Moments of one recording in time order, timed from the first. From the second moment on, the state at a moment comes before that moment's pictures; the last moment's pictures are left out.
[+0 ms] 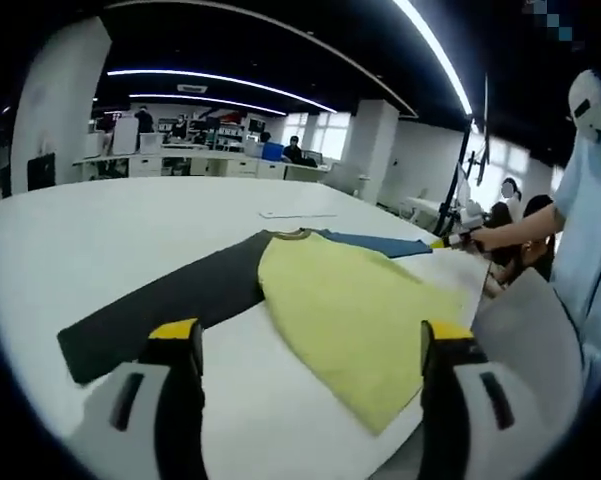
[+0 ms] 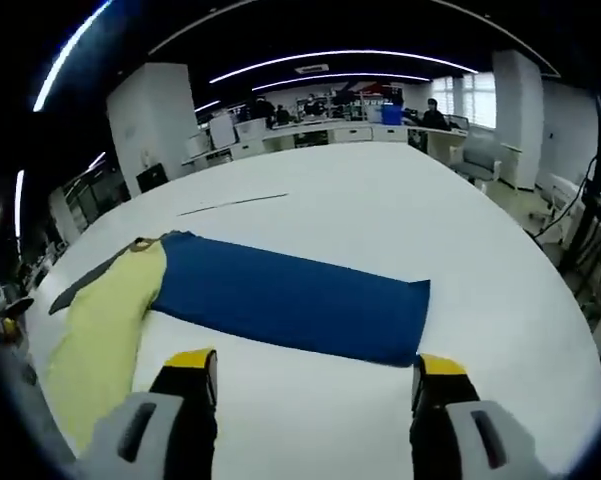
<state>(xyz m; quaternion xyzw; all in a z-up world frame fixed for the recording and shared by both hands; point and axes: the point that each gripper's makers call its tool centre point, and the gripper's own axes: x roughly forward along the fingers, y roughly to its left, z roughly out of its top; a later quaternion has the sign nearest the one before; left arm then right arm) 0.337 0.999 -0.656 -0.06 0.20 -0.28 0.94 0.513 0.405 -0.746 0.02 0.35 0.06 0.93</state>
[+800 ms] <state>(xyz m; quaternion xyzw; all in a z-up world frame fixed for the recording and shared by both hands) 0.327 0.992 -0.655 -0.09 0.20 -0.26 0.94 0.515 0.391 -0.756 0.10 0.36 0.01 0.93</state>
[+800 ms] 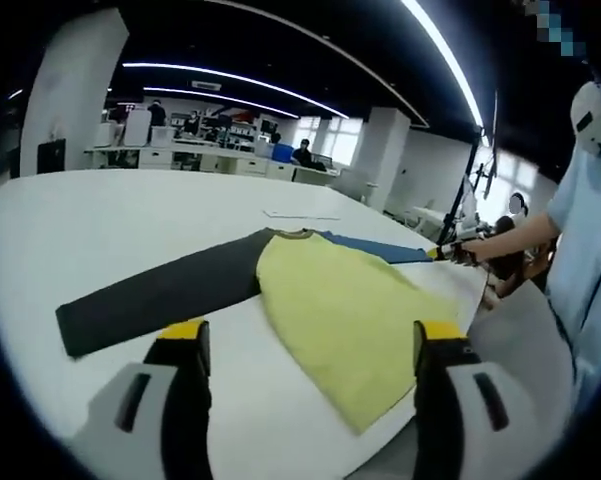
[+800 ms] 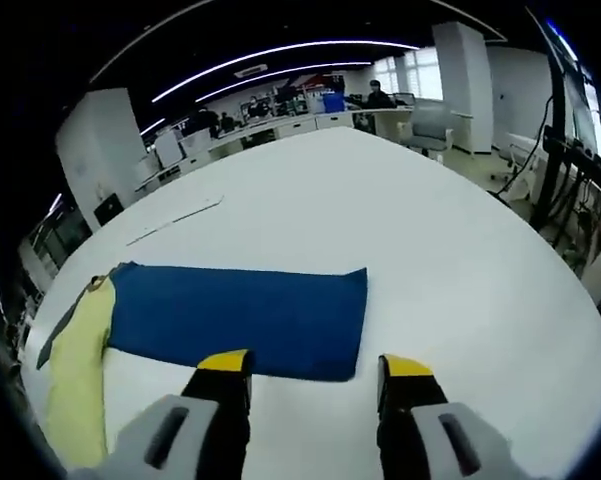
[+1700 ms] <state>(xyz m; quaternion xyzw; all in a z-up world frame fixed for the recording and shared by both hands) 0.321 0.982 -0.663 -0.09 0.20 -0.28 0.93 0.540 0.437 -0.693 0.12 0.29 0.09 0.94</state>
